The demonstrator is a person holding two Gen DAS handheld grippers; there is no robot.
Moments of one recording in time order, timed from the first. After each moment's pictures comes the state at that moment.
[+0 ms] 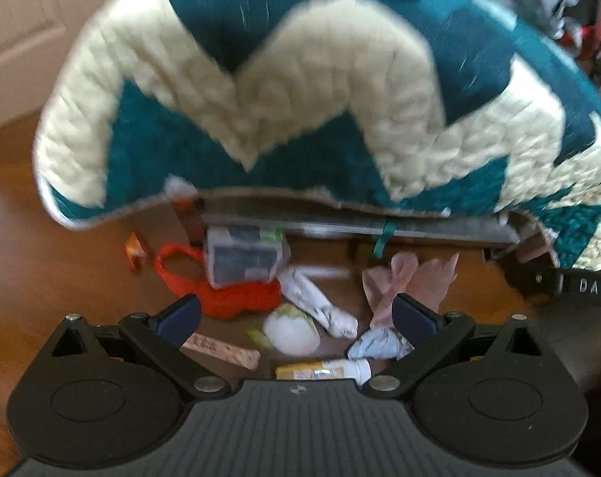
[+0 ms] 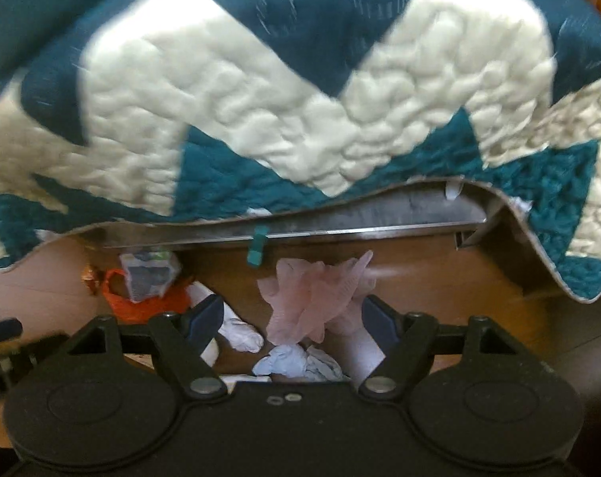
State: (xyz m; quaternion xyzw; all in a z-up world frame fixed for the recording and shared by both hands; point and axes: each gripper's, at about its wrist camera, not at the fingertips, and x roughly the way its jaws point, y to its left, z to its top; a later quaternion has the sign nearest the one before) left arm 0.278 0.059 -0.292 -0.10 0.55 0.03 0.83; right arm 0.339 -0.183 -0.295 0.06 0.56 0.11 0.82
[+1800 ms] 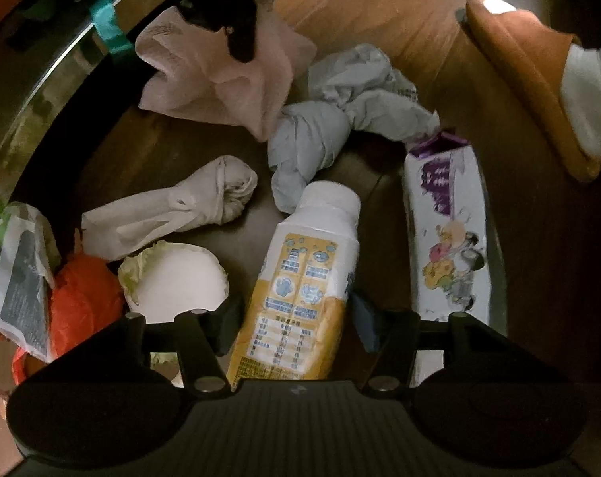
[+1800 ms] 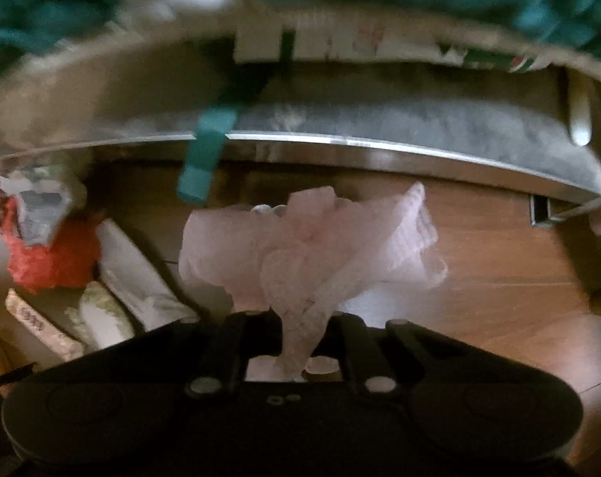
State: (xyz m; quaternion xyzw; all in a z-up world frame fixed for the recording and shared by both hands) left arm 0.246 -0.052 -0.530 0.28 0.59 -0.31 0.69; right arm 0.384 -0.126 -0.452 -0.02 0.64 0.12 0.76
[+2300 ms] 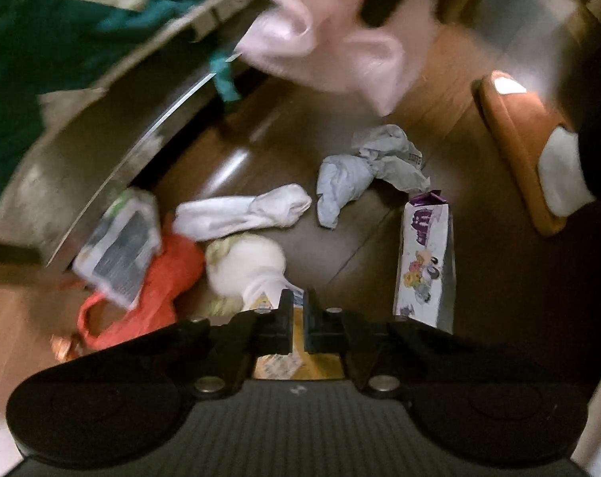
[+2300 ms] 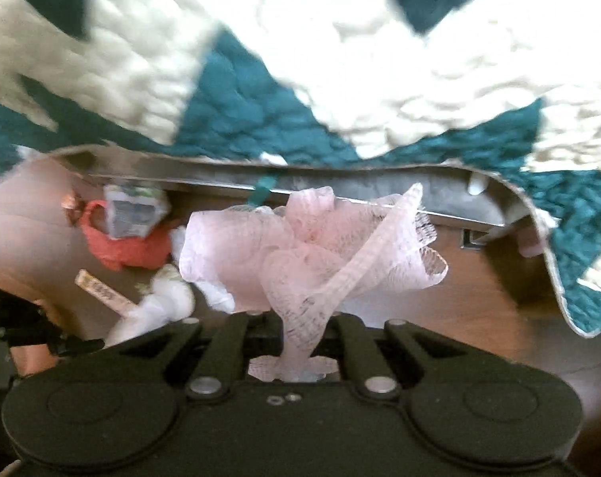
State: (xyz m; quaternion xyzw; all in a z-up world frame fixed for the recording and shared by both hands) left arm 0.255 -0.018 -0.414 0.22 0.61 -0.26 0.72; right arm 0.333 -0.157 -0.301 -0.03 0.60 0.15 0.79
